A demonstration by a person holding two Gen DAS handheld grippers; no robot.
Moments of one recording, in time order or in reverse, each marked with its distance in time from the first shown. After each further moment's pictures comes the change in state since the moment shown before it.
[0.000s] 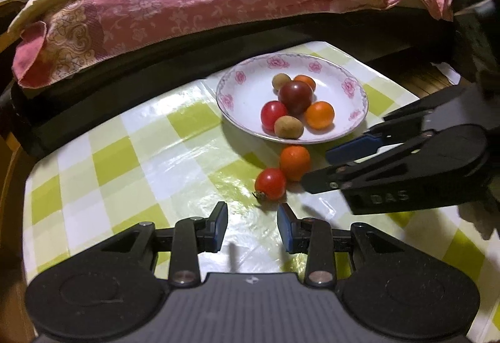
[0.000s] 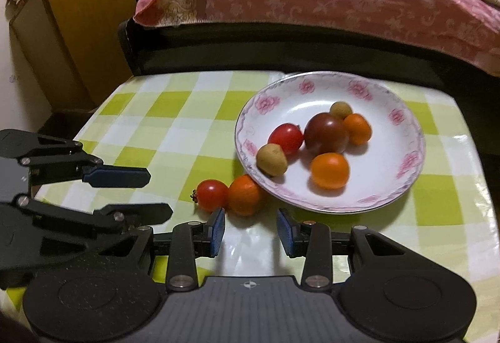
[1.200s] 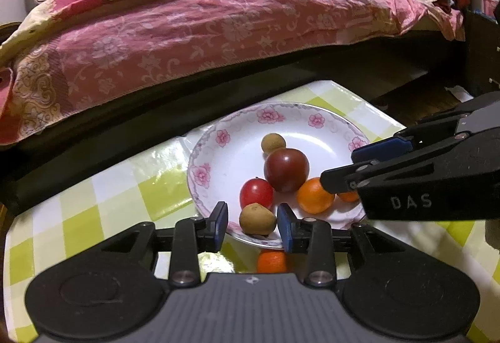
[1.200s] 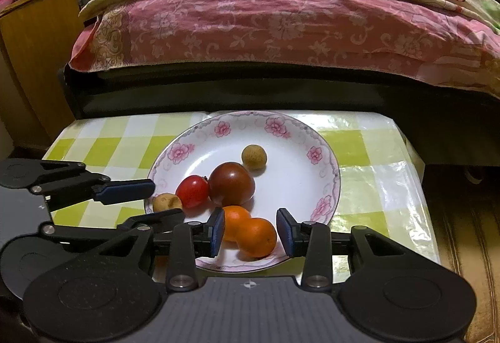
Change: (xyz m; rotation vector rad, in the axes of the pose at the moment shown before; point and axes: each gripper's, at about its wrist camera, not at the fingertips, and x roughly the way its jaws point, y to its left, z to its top) left arm 0.049 -0.029 0.060 -0.007 -0.113 0.056; right arm -0.015 -0.060 0.031 0.078 -0.095 -0.147
